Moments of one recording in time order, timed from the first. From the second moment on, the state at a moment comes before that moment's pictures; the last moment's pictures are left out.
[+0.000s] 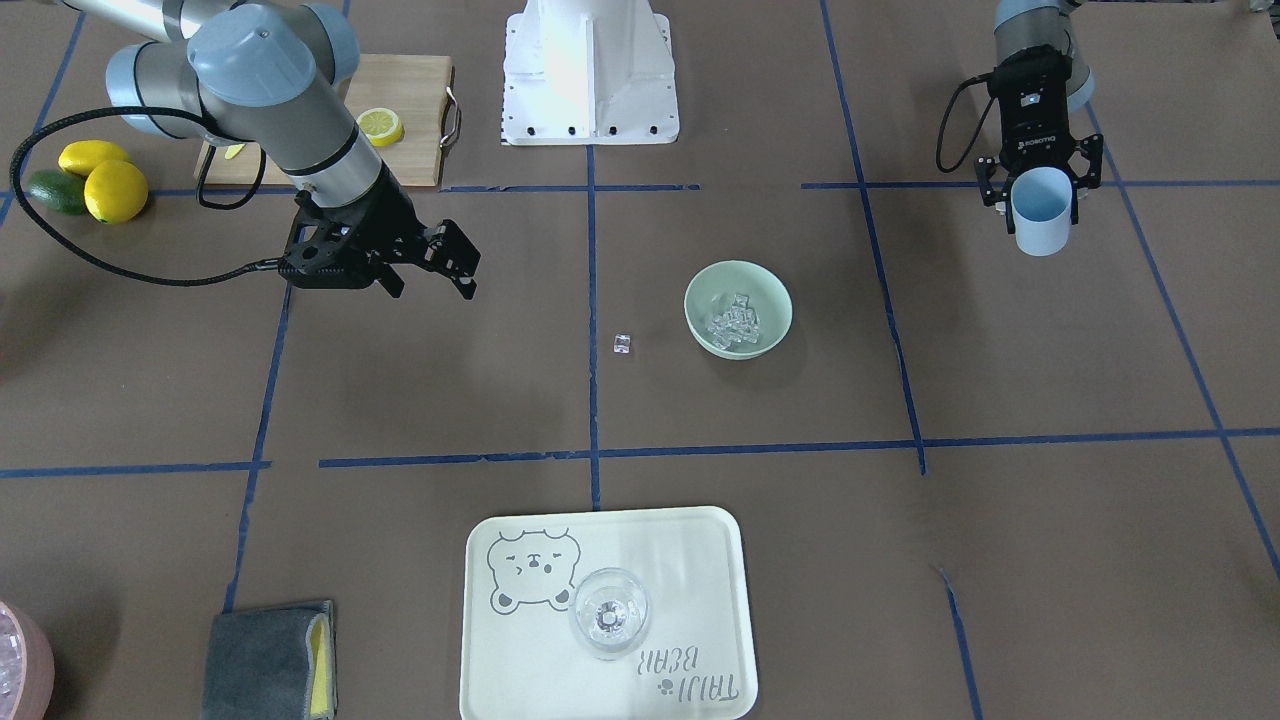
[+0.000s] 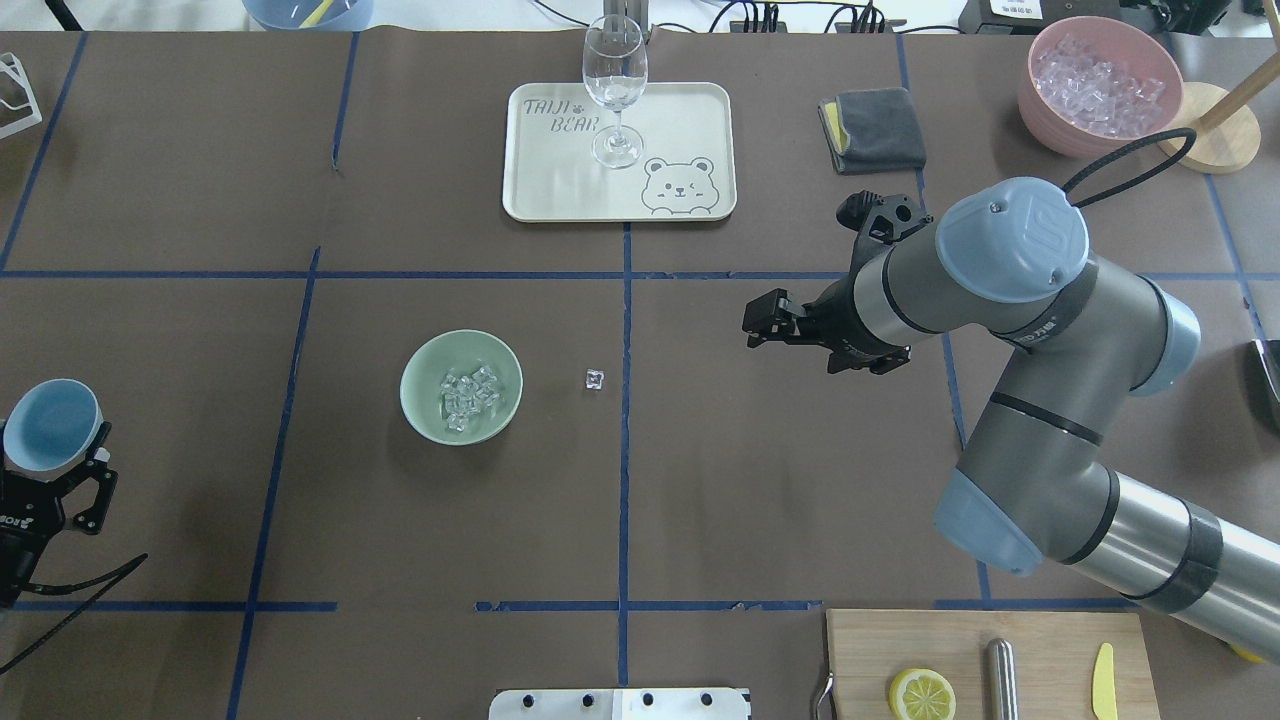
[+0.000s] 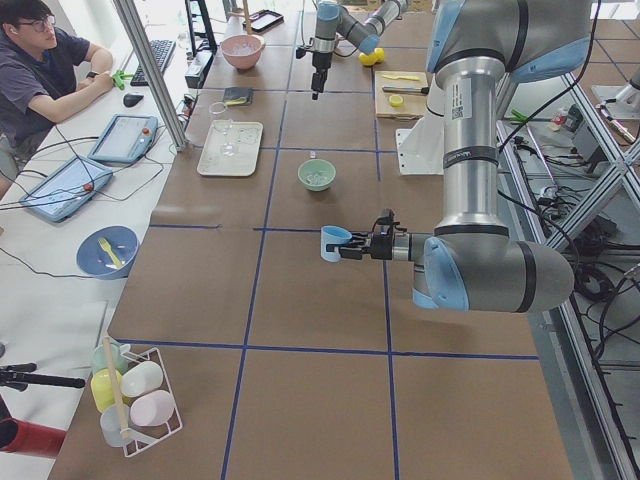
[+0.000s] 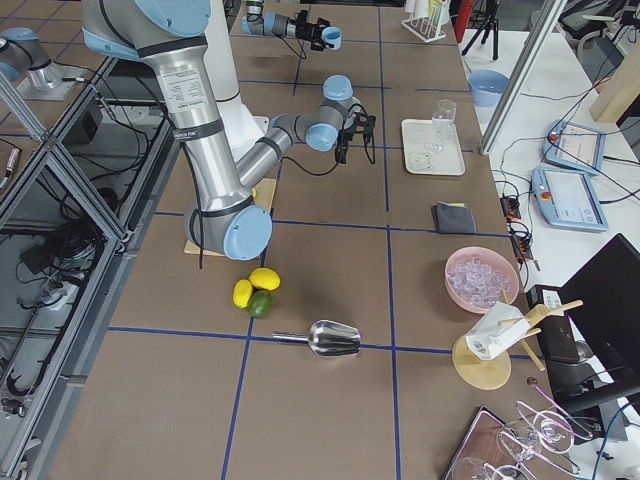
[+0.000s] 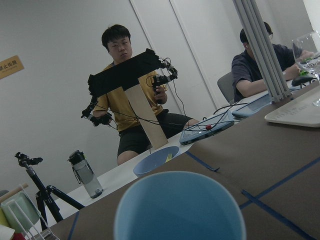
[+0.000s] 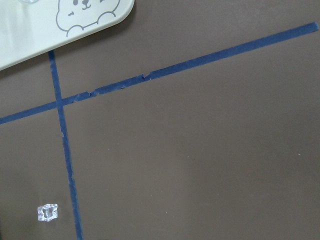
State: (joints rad) left arm 0.04 -1.29 -1.51 -3.36 -0.15 -0.27; right arm 0.64 -1.19 1.86 -1.25 1.98 1.45
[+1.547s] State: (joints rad) left arm -0.06 -1.30 -1.45 -3.32 -0.30 -0.95; right arm 0.64 -1.19 1.87 -1.25 1.98 1.45
